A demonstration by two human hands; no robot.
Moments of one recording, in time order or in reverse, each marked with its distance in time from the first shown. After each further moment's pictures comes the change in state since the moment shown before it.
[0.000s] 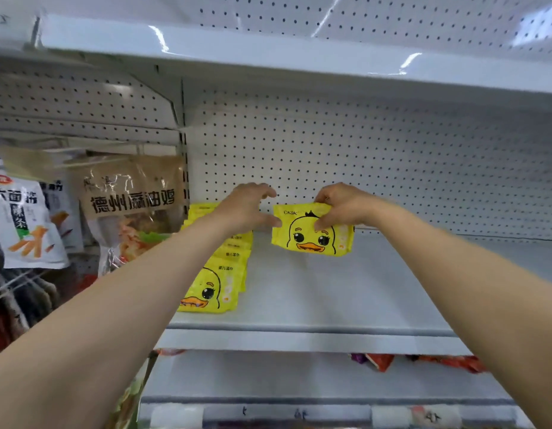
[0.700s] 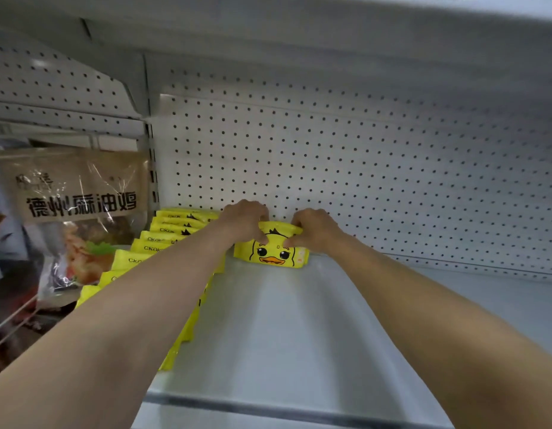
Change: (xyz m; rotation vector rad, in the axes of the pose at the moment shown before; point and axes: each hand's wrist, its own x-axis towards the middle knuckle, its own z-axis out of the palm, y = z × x) left_hand 0.125 -0.030 0.084 0.317 -0.128 -0.195; right_hand 0.137 0.069 0.070 -0.078 0.064 -0.121
